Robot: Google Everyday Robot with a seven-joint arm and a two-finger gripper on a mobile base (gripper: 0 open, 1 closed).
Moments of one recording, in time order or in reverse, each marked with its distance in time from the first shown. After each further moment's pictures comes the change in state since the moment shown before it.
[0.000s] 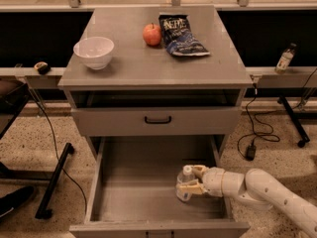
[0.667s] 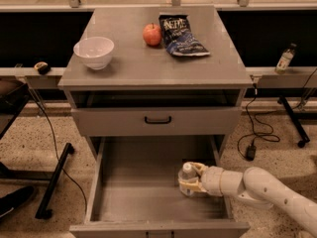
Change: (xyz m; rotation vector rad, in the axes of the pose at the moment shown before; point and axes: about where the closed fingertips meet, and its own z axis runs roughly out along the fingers) arm -0.006 0.003 -0.002 0.026 0.075 -0.107
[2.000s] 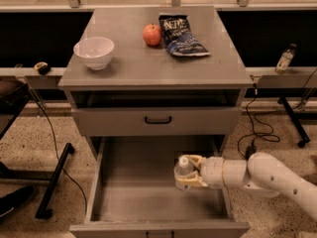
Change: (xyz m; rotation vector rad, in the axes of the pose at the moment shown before) arm -0.083 0.023 -0.029 -0.130 -0.051 -0.085
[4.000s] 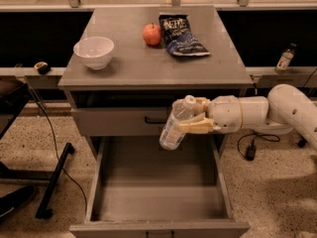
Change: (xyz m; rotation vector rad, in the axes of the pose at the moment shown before) arm -0.224 -0.045 -0.077 -0.230 -0.317 -0.017
